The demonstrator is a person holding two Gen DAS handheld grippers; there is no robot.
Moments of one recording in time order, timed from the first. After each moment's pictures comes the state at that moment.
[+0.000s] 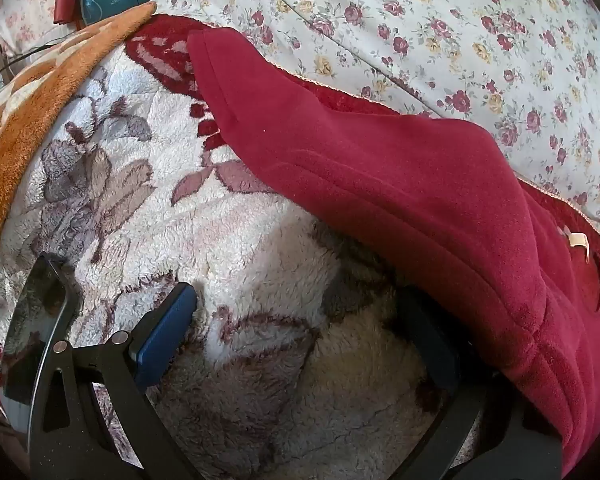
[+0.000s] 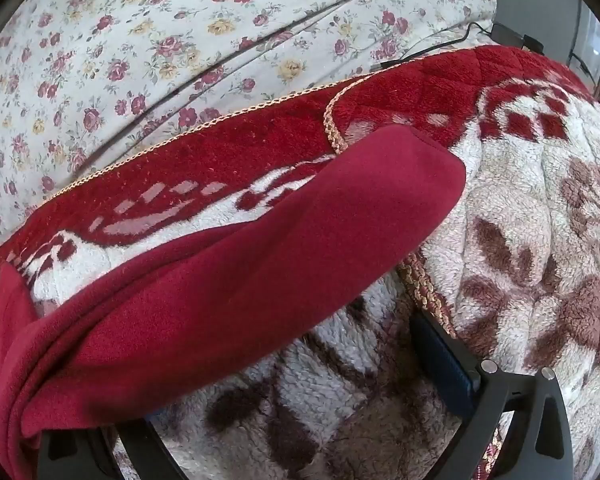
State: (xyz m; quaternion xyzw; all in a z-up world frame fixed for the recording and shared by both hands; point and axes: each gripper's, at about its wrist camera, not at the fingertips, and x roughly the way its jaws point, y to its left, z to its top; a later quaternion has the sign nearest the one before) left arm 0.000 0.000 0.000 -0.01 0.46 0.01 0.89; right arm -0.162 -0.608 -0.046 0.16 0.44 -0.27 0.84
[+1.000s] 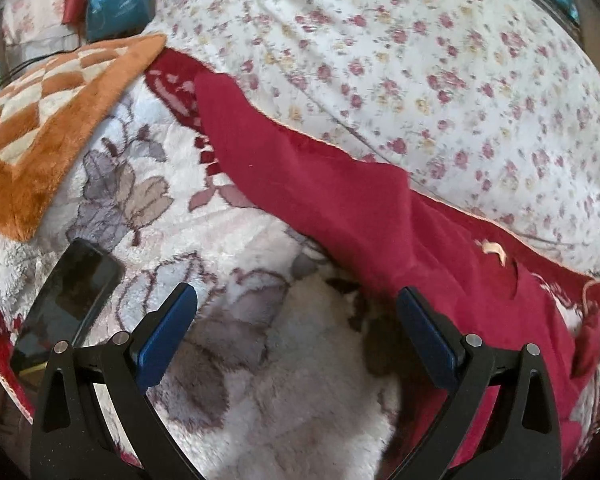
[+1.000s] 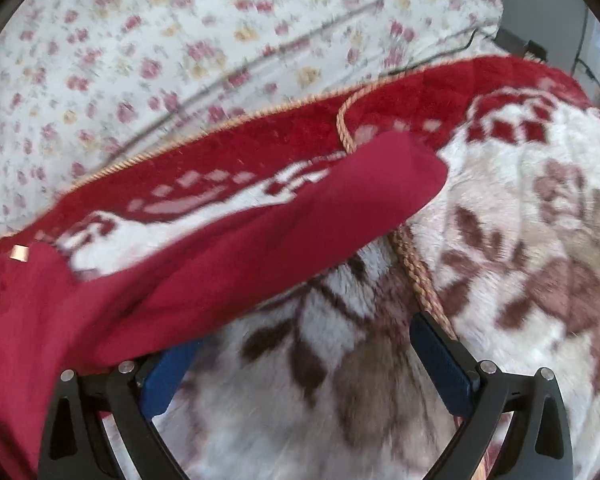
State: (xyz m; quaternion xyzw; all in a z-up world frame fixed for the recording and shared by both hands) left arm -0.069 0.013 0.066 -0.06 0.41 -0.06 0.91; right arm -0.200 -0.580 -0.008 0.16 0.44 -0.24 0.85
